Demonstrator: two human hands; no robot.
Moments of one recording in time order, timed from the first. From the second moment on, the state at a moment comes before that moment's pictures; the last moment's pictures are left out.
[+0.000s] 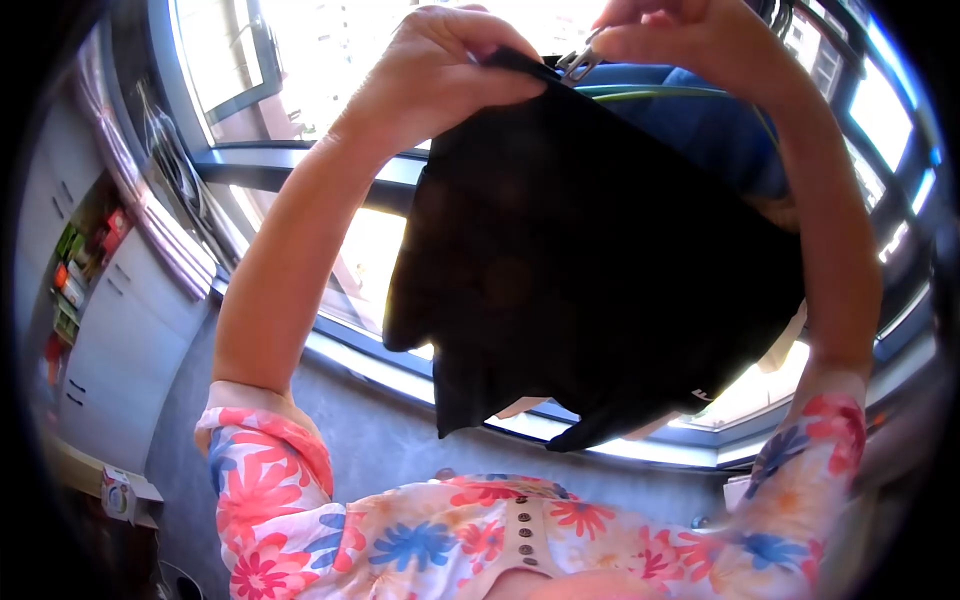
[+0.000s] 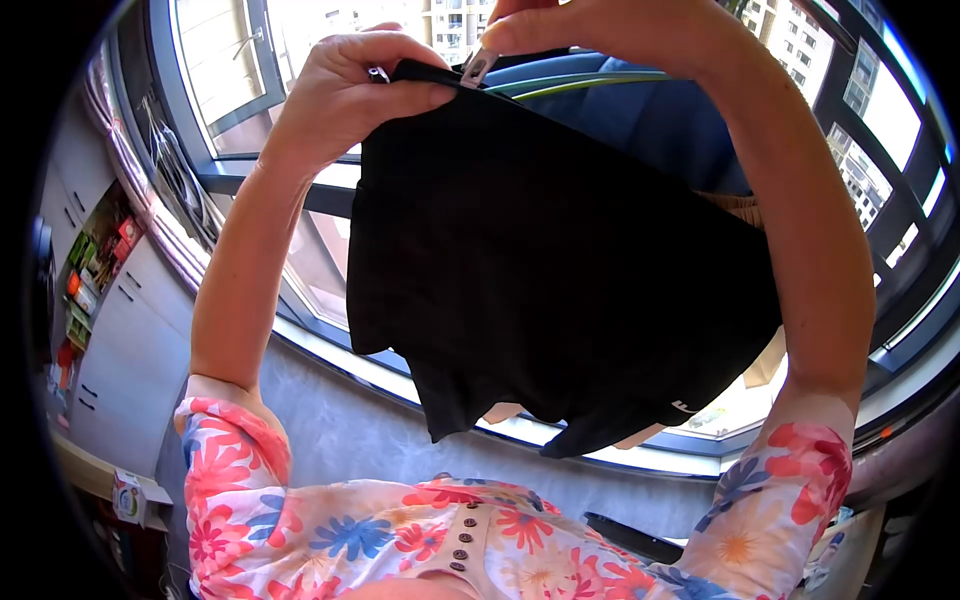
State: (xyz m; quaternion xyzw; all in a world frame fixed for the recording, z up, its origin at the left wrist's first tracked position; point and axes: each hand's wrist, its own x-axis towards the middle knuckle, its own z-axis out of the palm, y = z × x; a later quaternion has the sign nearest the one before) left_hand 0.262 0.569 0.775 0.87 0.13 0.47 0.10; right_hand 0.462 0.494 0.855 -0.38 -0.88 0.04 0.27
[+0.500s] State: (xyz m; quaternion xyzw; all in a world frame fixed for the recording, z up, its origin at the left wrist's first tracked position) left_hand 0.264 0.579 0.775 0.85 0.11 0.51 0.12; right_hand 0.455 0.511 0.855 -0.33 -0.90 0.09 0.25
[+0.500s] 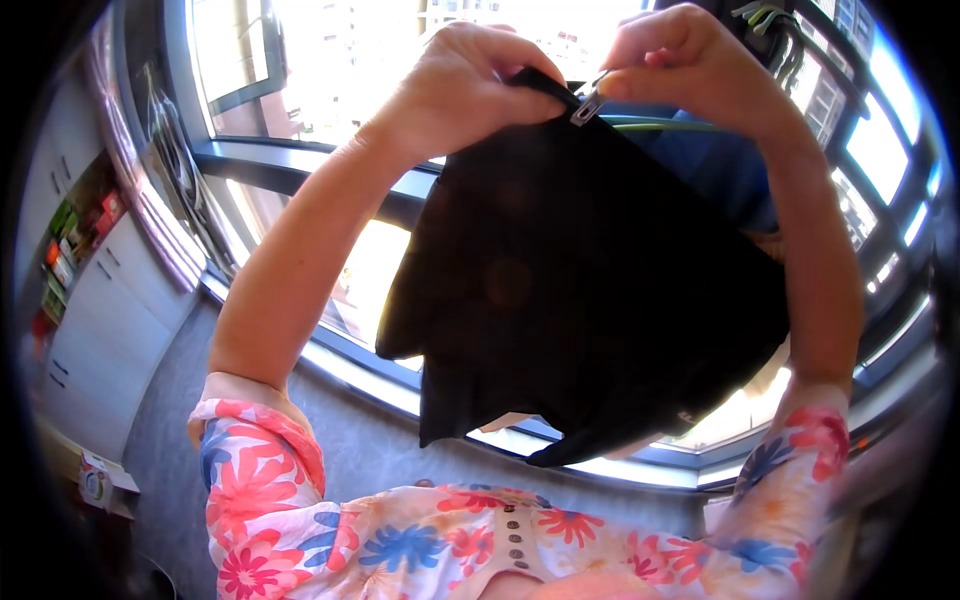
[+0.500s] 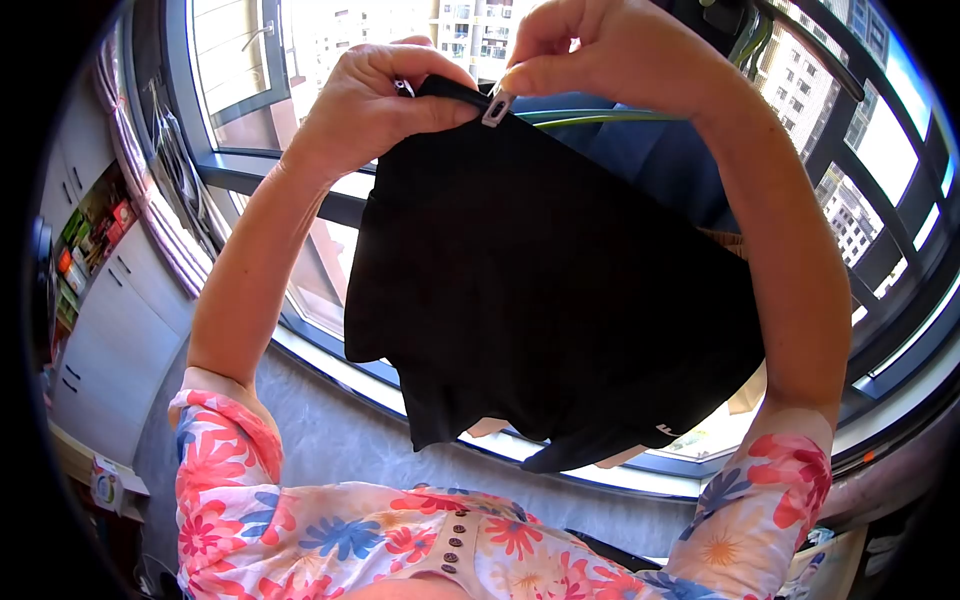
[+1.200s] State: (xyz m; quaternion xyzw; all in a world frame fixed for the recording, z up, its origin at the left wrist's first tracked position) left_hand 0.263 0.550 0.784 0.76 0.13 0.62 0.15; right_hand 0.510 0.455 0.846 -0.37 -0.80 0.02 0.47
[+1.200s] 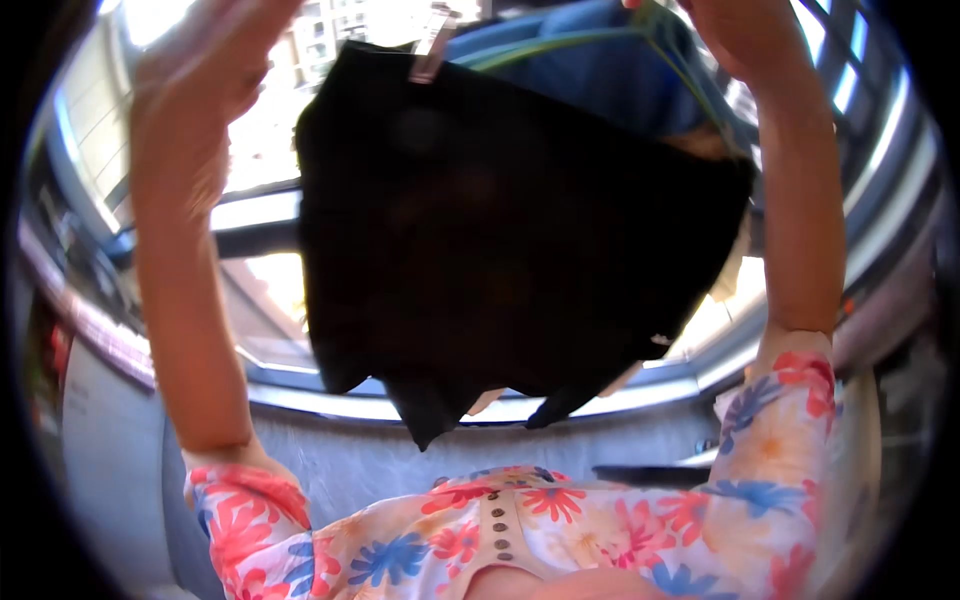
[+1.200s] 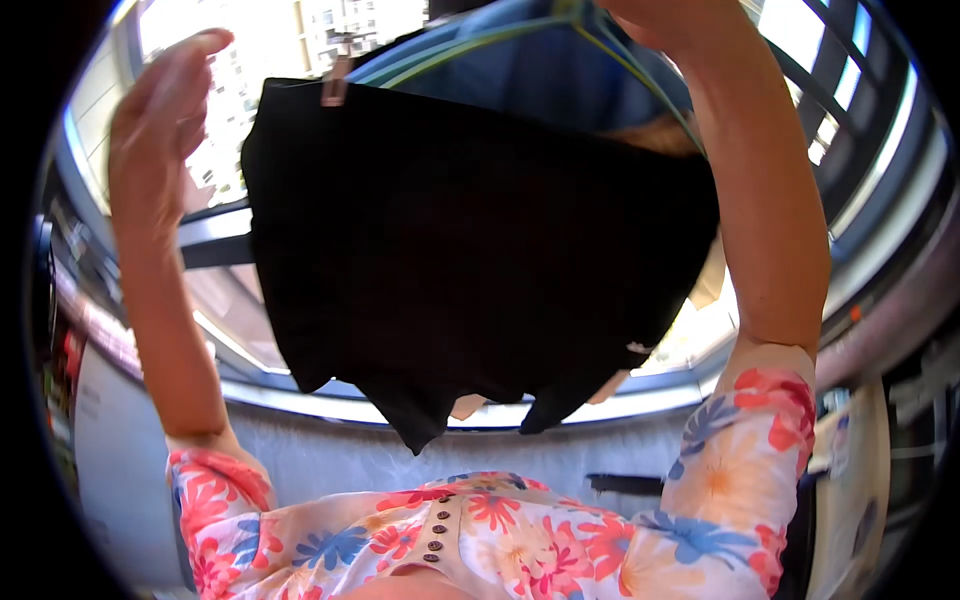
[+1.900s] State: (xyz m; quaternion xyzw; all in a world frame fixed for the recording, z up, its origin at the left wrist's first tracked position) left_hand 0.478 0.436 0.786 0.70 -0.11 0.18 0.68; right_hand 0.611 0.325 0.789 -0.44 -0.78 -0.09 0.44
